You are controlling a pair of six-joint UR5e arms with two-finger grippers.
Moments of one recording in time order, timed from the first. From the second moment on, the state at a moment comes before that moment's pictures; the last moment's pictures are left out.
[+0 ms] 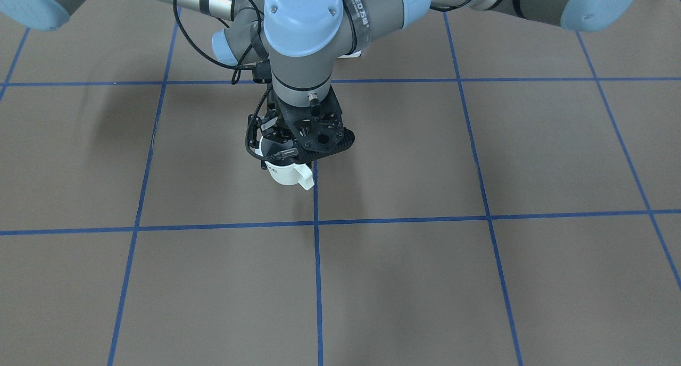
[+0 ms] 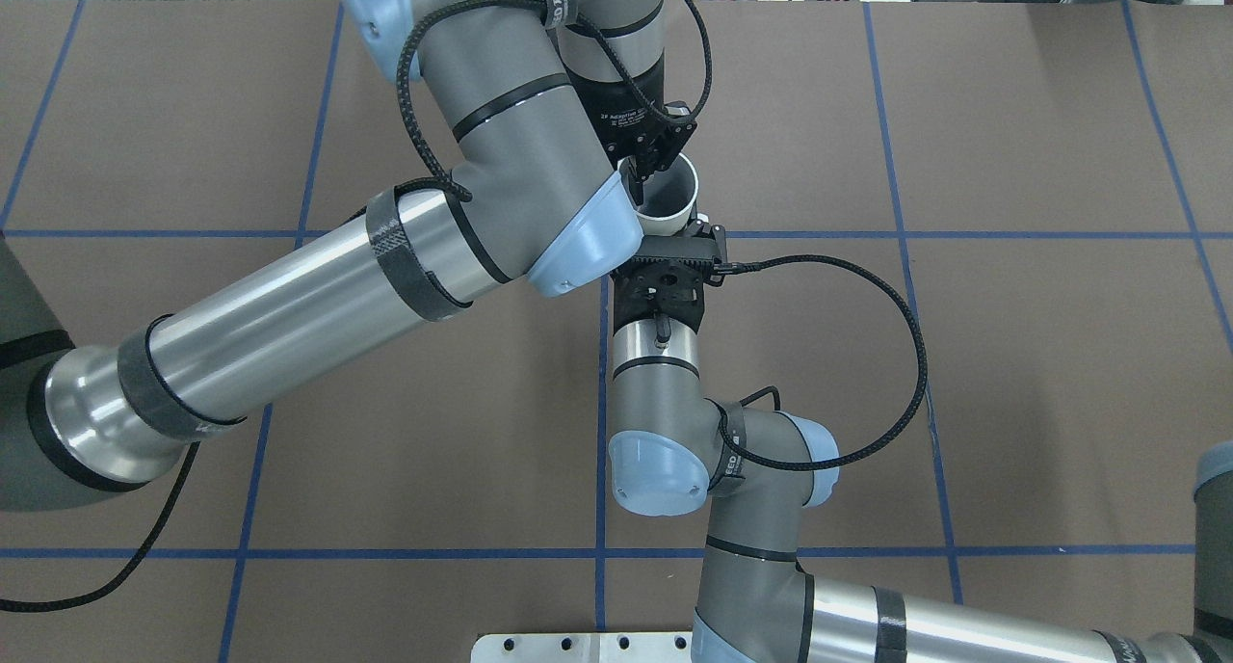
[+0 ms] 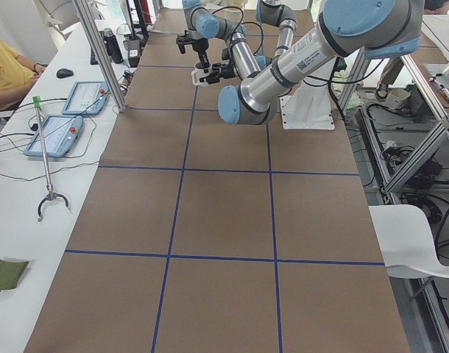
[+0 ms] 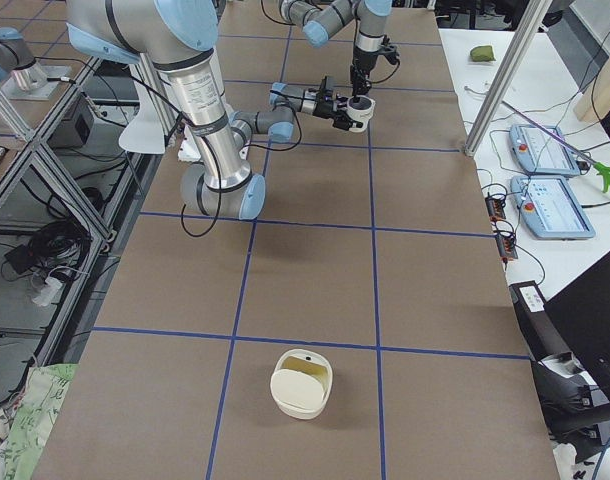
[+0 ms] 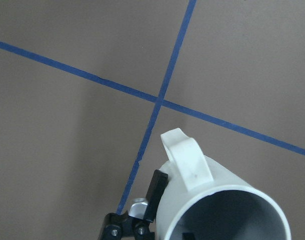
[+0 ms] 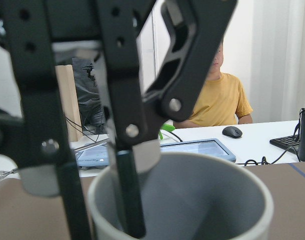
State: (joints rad) left arm -0.72 -2.72 -1.38 -1.29 -2.17 -1.37; right arm 0.27 -0.91 1.49 -1.03 0.45 1.26
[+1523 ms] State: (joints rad) left arm -0.82 -2.72 -1.46 -1.29 -2.24 -1.37; right arm 0.22 -1.02 1.49 -1.02 0.46 1.26
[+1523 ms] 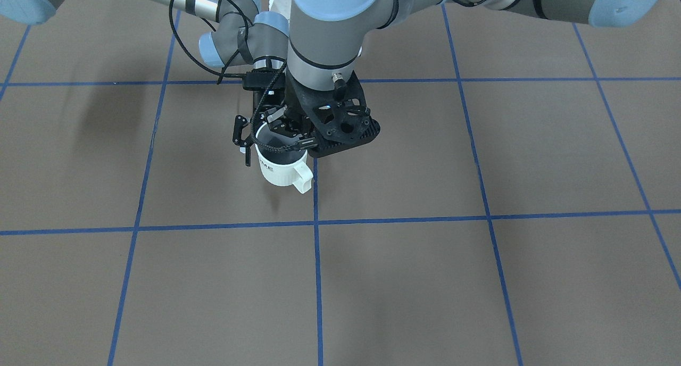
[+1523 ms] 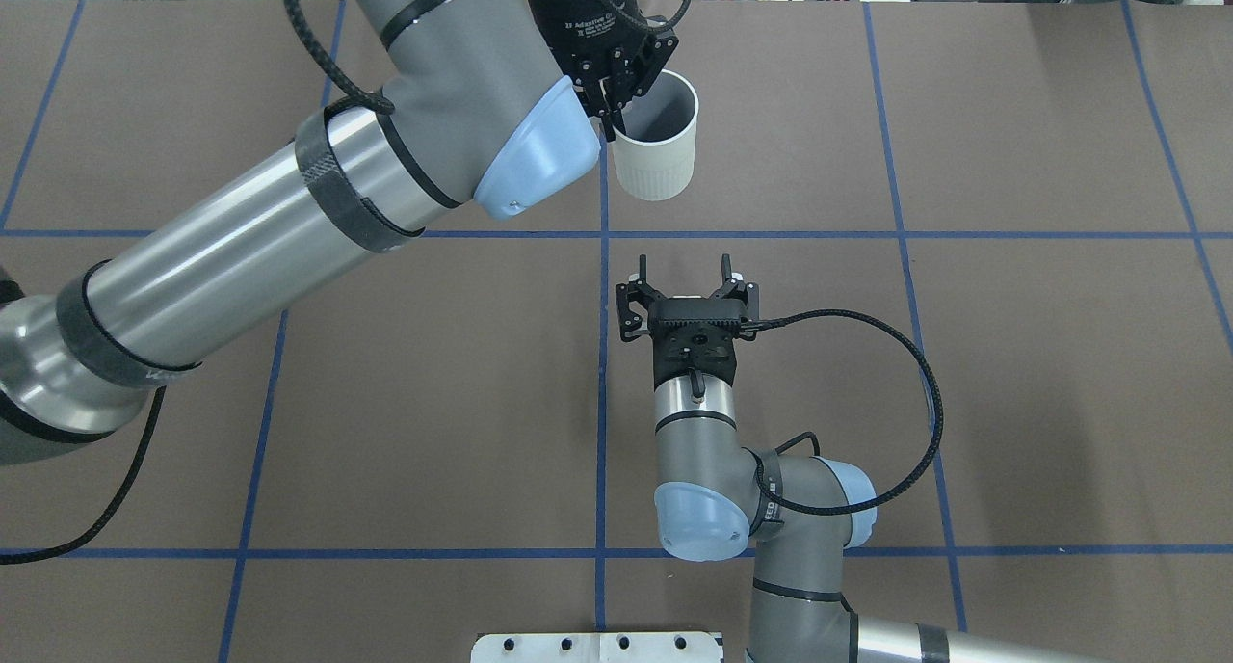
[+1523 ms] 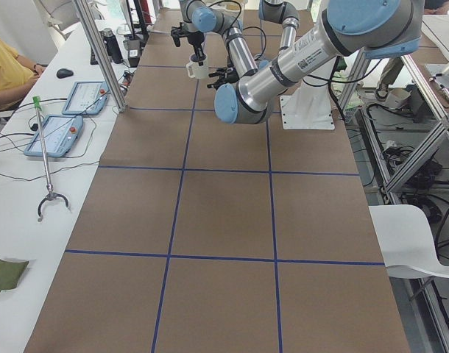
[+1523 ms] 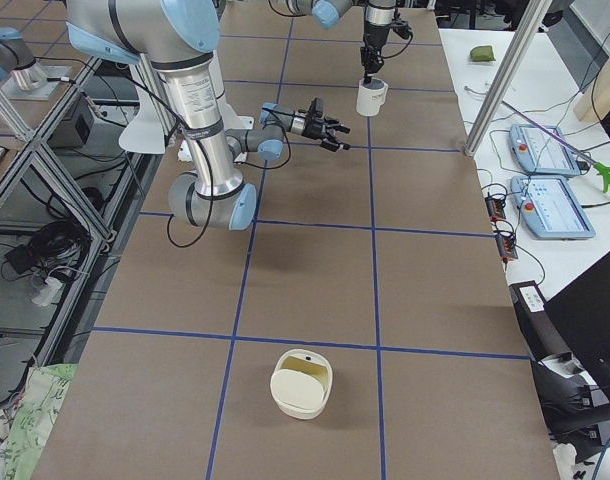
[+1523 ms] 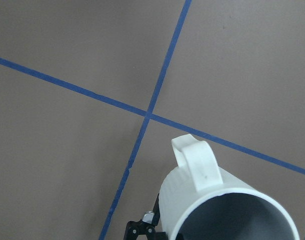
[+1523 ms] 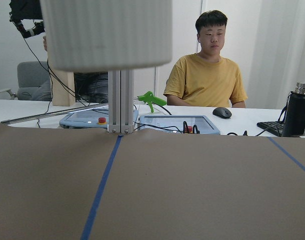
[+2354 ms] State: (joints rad) left arm -0.88 -2.33 -1.75 -1.29 -2.24 -1.06; right arm 0.41 -1.15 1.52 -0.68 0.79 1.09
